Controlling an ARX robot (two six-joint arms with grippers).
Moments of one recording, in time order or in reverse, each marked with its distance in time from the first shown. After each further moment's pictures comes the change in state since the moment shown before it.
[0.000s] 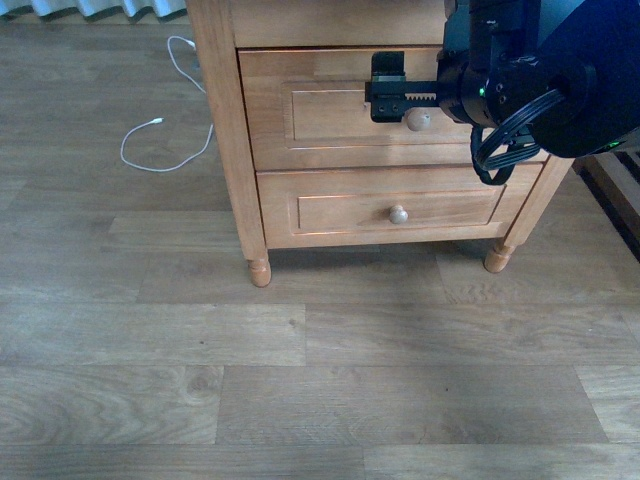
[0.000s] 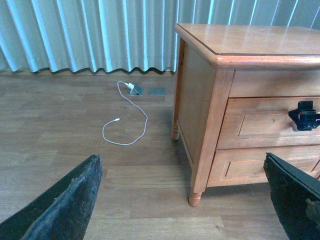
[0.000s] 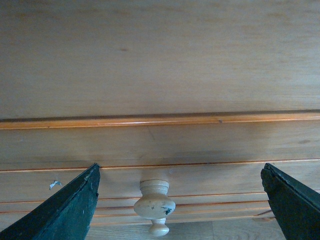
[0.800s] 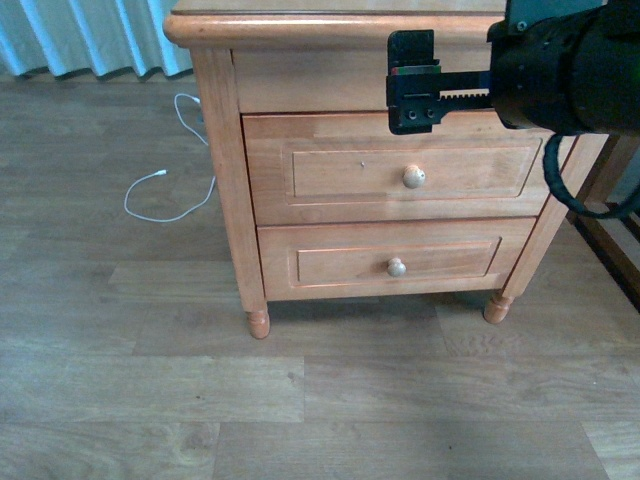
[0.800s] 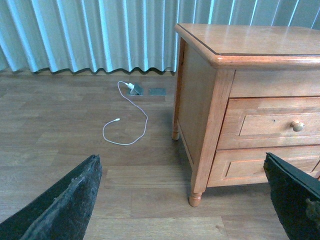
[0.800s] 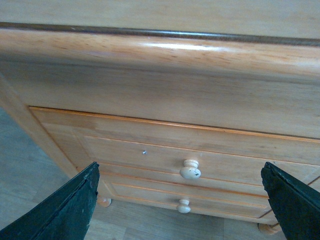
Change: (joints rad) left arm 0.000 0.000 0.000 0.000 0.000 0.000; right arm 0.021 -0.454 -0.352 -0.008 -0.192 -0.070
